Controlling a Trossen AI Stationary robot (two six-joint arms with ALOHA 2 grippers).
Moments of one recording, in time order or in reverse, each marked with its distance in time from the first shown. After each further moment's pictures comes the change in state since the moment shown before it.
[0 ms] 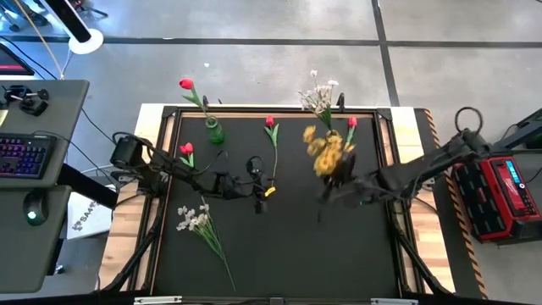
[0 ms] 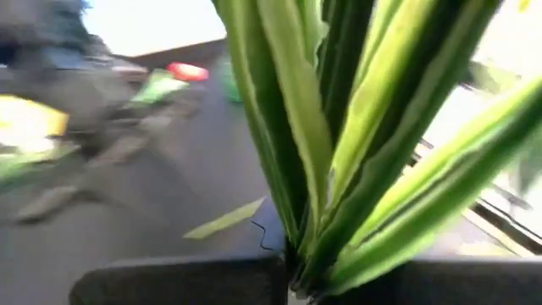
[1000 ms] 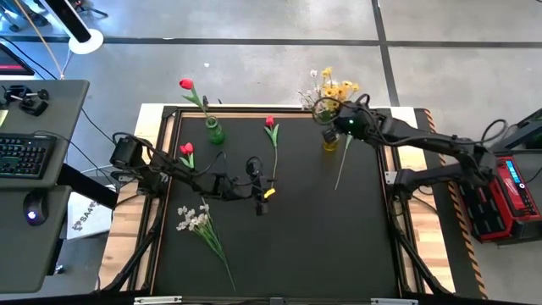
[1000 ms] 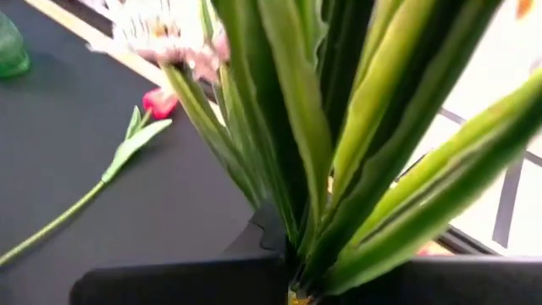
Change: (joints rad) left arm -0.016 0.000 0.000 0.054 0.003 0.001; right arm -0.807 -0.010 0.000 -0.006 -0.463 -0.314
